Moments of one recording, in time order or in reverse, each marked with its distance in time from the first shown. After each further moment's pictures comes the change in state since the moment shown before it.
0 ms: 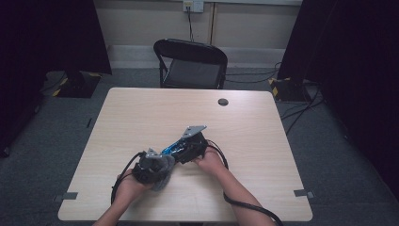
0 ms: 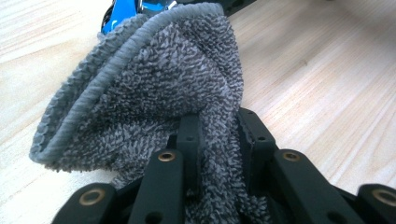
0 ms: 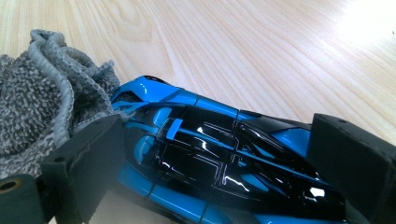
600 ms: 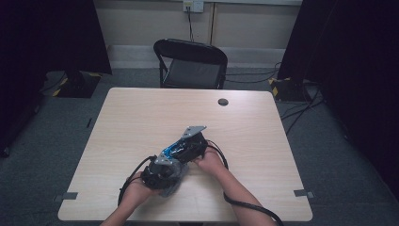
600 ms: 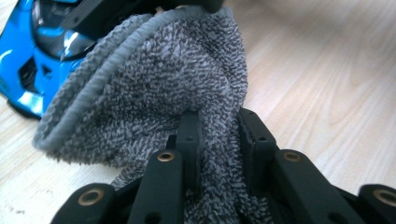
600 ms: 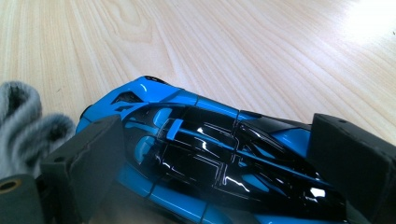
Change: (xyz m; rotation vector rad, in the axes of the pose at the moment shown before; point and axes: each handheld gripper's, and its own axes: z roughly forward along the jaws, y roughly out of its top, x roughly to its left) left arm -0.030 0.008 0.003 0.002 -0.121 0.118; right arm 0.001 0.000 0.000 -0.003 -0.001 0.002
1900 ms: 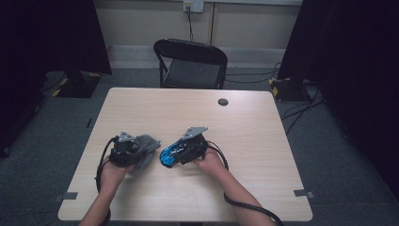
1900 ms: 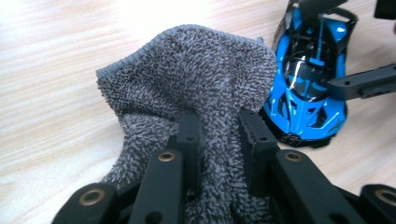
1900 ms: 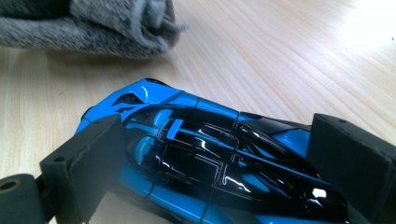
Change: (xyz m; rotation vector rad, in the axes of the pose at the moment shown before) left arm 0.091 -0.014 -0.049 -0.149 0.309 -0.232; right arm 0.000 -0.005 0.000 -0.042 0.004 0.000
